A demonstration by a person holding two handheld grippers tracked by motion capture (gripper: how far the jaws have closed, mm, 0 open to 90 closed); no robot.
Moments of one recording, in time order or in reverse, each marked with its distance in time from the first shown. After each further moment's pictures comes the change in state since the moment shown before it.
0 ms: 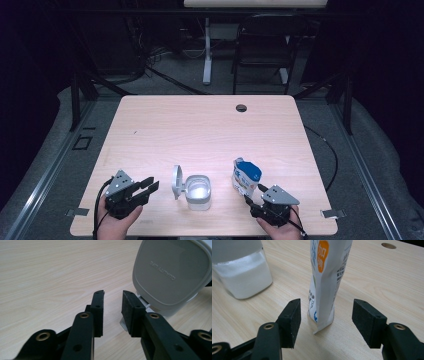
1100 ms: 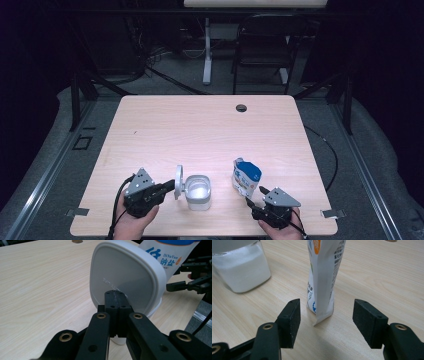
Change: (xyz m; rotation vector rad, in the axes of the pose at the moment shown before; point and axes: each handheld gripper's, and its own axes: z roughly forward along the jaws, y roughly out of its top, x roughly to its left) left arm -0.037 0.019 0.021 -0.003 -0.123 0.089; right arm -0.002 -0.009 -0.001 0.023 0.000 0.014
